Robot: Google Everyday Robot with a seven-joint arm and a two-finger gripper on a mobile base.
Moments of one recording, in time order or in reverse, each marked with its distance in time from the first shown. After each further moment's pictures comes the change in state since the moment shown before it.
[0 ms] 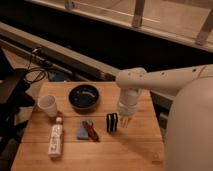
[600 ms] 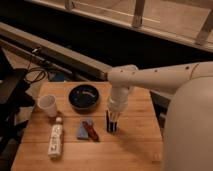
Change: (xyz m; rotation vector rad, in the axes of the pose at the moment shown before) arm -0.031 0.055 -0.022 -0.080 -0.132 -0.110
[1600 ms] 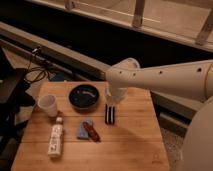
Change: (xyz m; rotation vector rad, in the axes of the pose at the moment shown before) arm -0.044 0.006 -0.049 0.009 -0.350 0.008
